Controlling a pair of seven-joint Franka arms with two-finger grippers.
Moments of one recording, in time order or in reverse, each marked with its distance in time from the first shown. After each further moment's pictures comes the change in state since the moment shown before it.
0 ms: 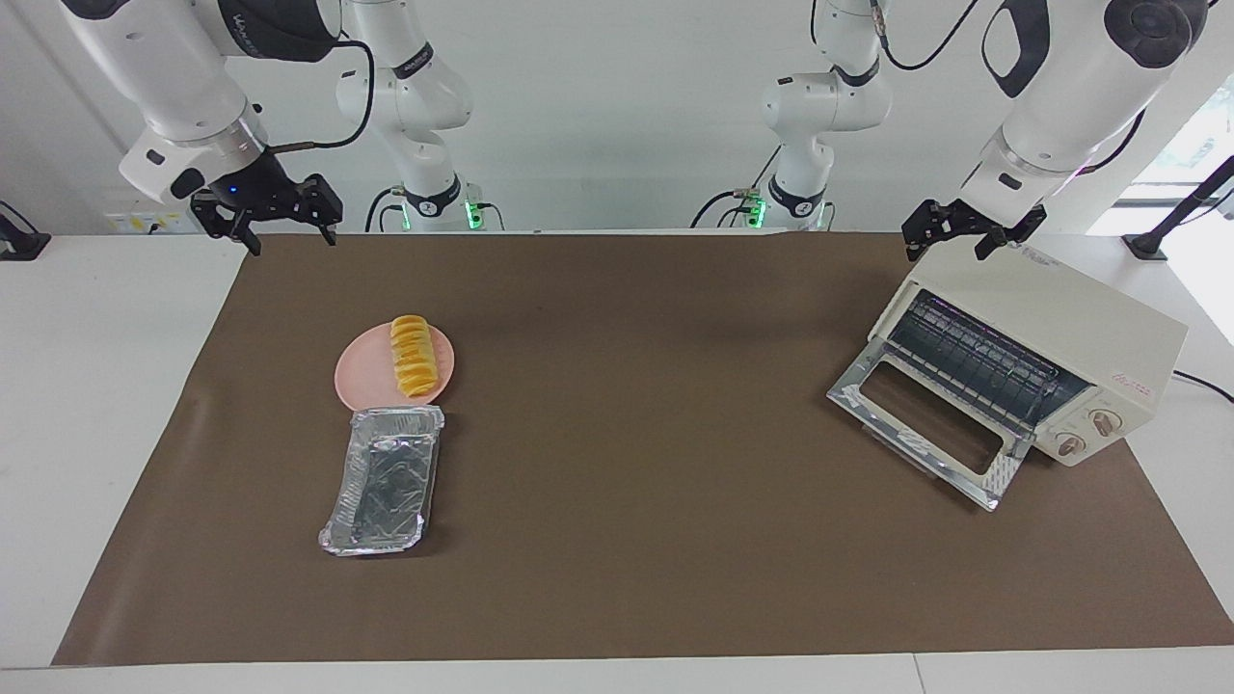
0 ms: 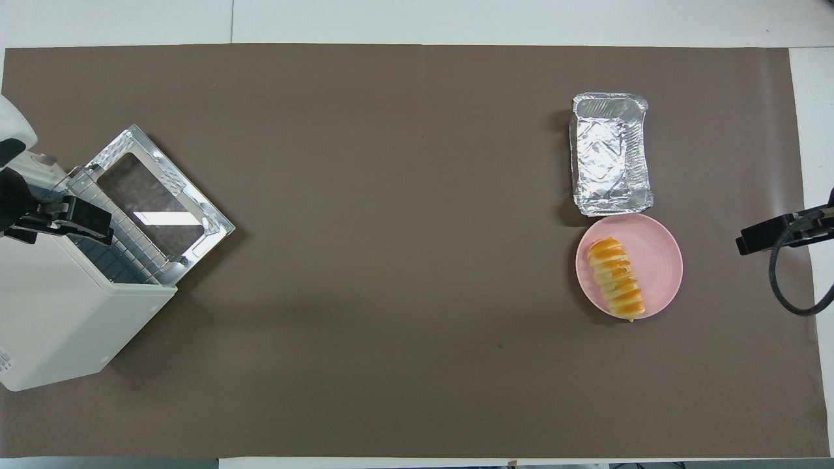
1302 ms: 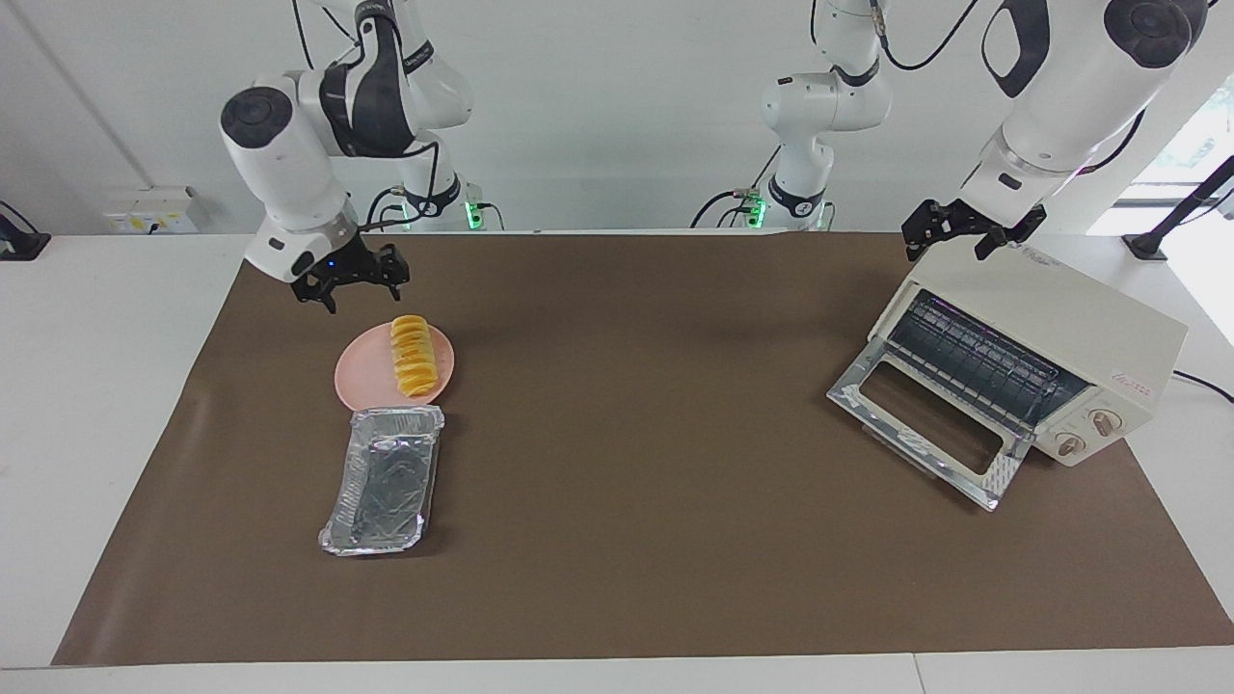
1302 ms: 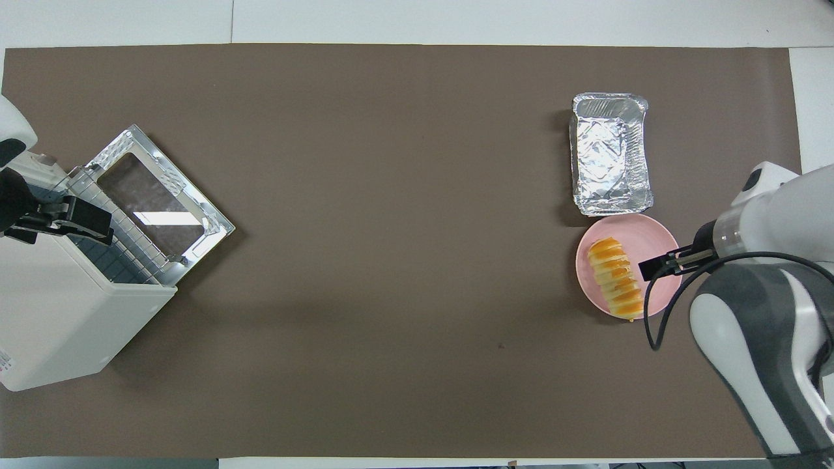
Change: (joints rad) left arm 0.000 0.000 0.000 0.000 0.000 0.000 0.000; right arm 0.086 -0.061 0.017 -0.520 0.001 0.491 0.016
